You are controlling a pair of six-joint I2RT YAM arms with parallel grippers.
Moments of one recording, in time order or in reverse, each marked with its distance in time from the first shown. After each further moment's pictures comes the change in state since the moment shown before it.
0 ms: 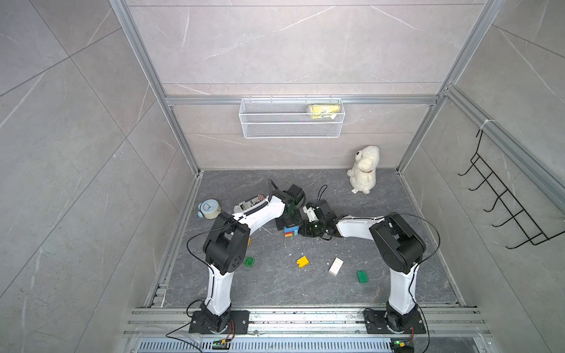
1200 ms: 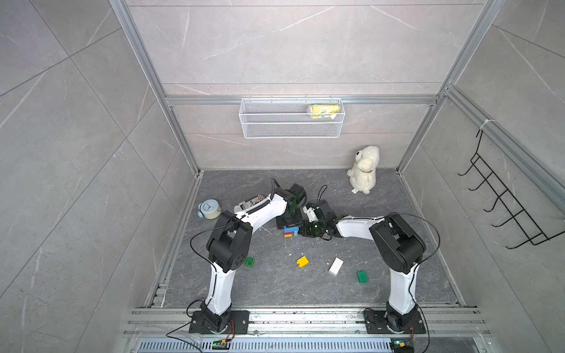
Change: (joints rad) left arm 0.000 0.024 0.034 -0.049 0.000 0.069; right arm 0.000 0.000 -0.002 0.000 -0.003 0.003
